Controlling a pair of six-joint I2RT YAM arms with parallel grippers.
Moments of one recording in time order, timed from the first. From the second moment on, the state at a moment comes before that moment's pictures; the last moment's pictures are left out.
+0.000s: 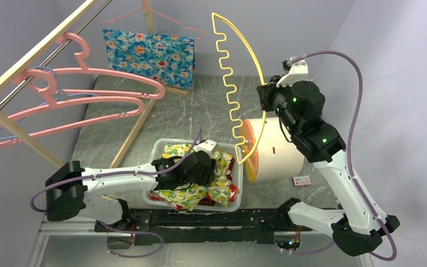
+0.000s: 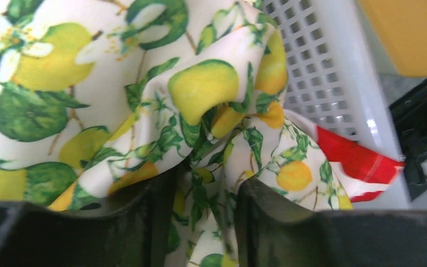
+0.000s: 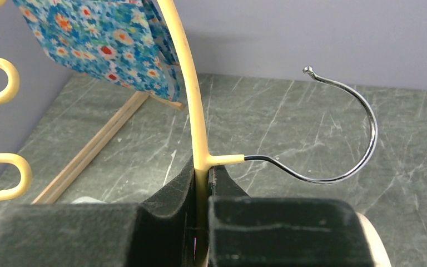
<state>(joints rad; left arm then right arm) -1.20 1.34 0.81 -0.26 -0.30 -0.64 0.58 1.05 1.45 -0.51 0.30 0.20</state>
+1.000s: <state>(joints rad) -1.20 0.81 0.90 -0.21 -0.06 -0.54 0.76 0.96 1.23 -0.47 0.44 -0.03</state>
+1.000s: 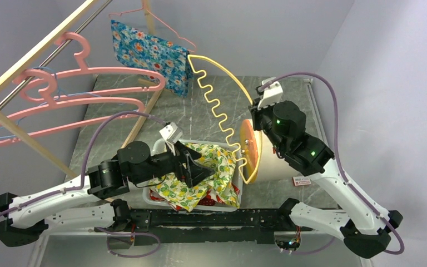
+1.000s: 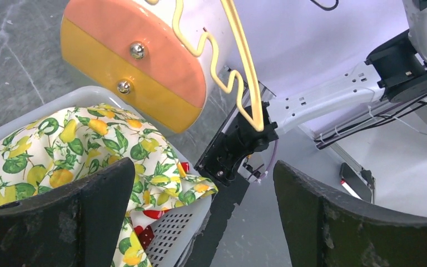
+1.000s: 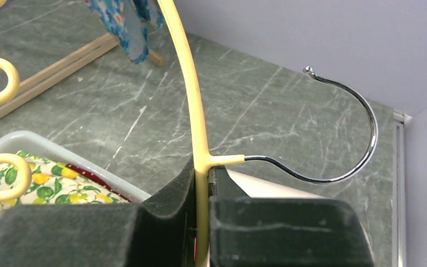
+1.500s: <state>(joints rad) -1.20 0.91 0.92 0.02 -0.14 -0.65 0.78 1.04 1.25 -0.49 0.18 0.04</state>
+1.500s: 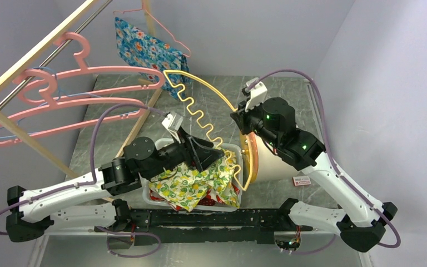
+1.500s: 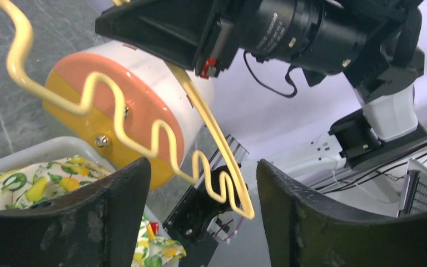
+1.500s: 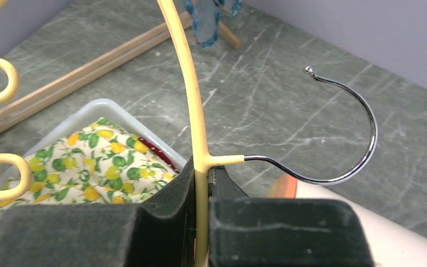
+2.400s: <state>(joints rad) -1.20 0.97 0.78 0.46 -0.28 -0.71 0.78 0.90 1.24 -0.44 0.04 0.21</state>
